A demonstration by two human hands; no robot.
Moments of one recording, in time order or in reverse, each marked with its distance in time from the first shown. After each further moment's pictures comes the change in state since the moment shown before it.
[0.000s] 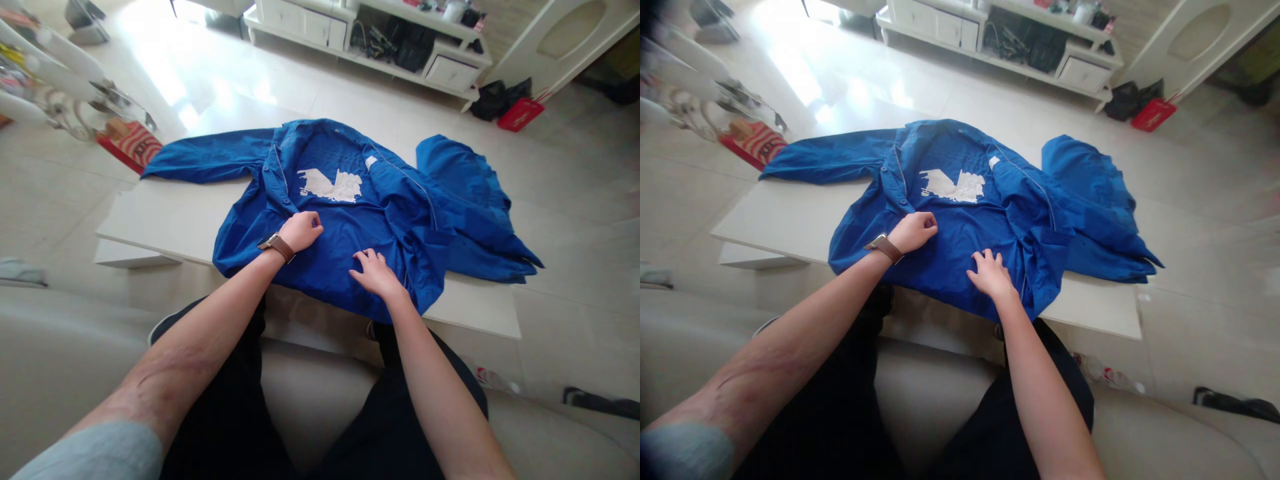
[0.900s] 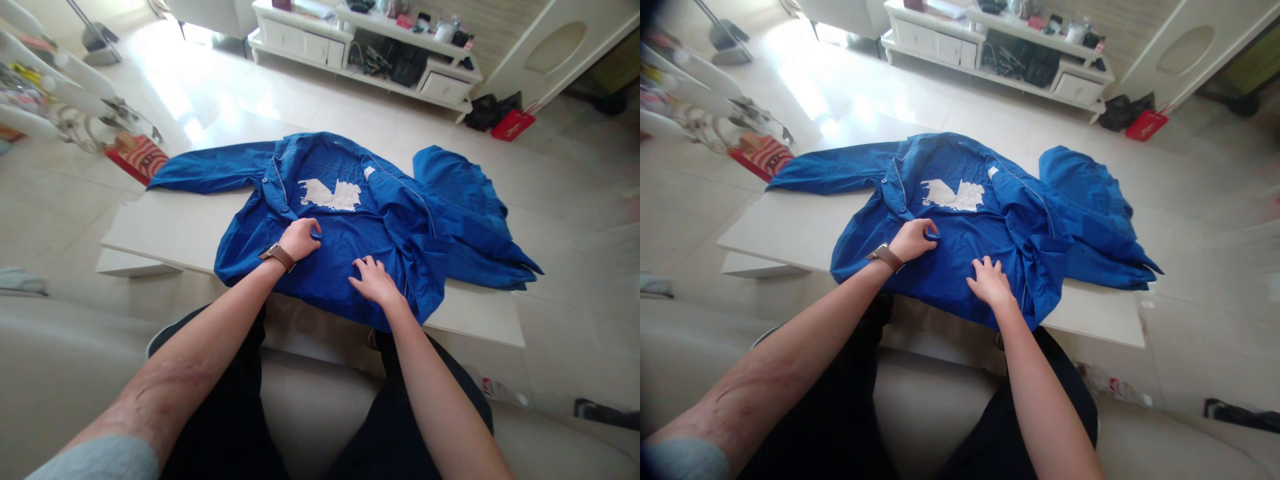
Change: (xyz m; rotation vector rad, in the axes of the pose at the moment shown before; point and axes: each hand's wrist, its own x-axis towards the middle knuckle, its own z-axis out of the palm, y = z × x) left_hand 0.001 -0.012 0.005 -0.038 0.091 0.080; right_hand 0.000 -0.005 -0.001 -0.046 0.012 0.002
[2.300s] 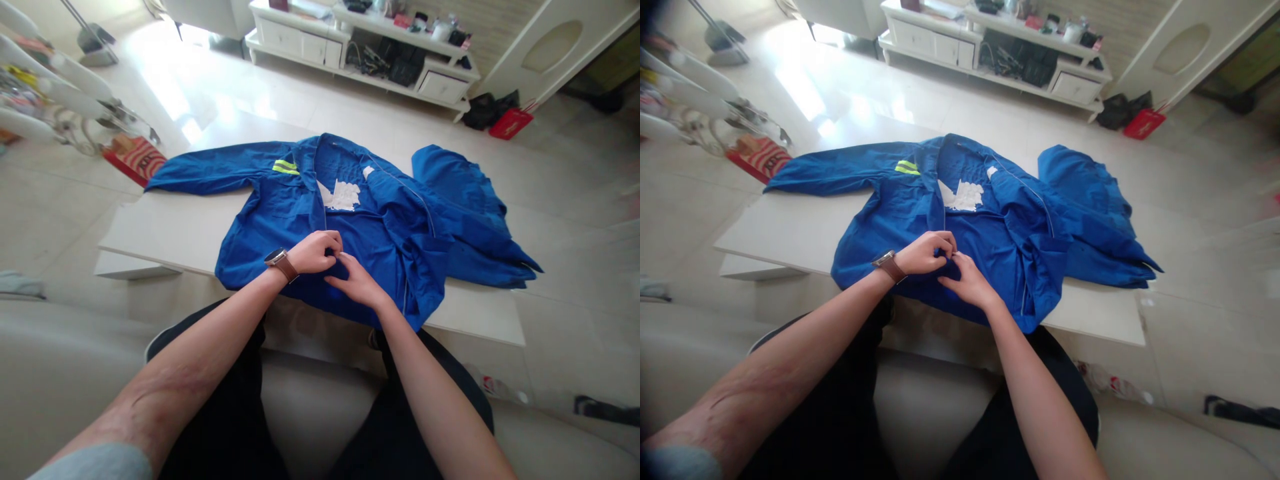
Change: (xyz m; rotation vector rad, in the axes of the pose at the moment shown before) left_hand -0.017 0.032 -0.002 -0.216 -0.265 0.529; right_hand 0.013 -0.026 0.016 0.628 0.183 -0.396
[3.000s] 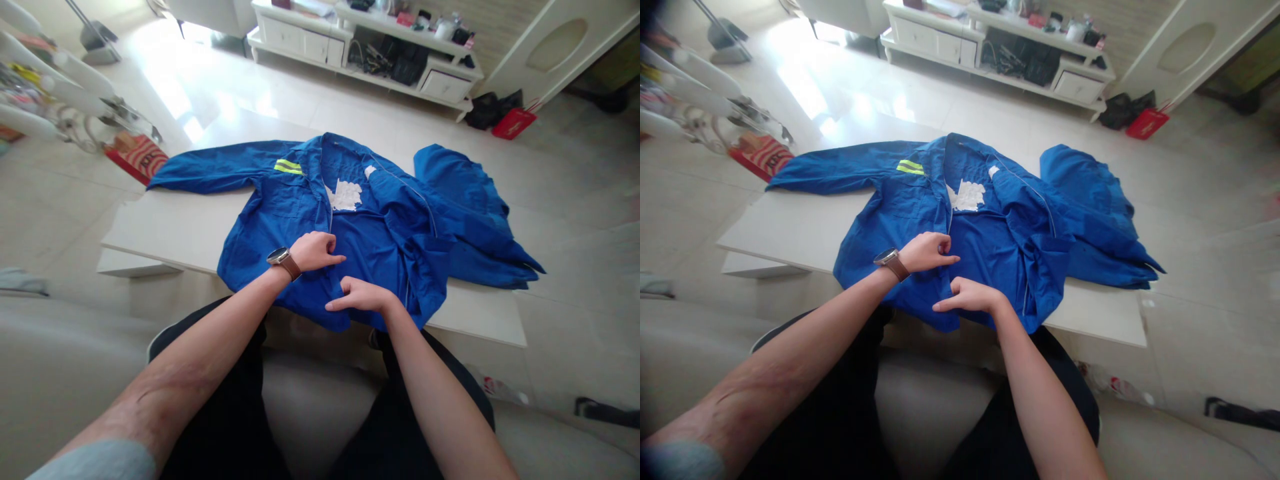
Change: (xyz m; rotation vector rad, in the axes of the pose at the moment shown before) left_hand -0.001 -0.005 0.007 0.269 0.009 -0.364; right_hand -0.011 -0.021 -0.018 0.400 -0.687 0.162
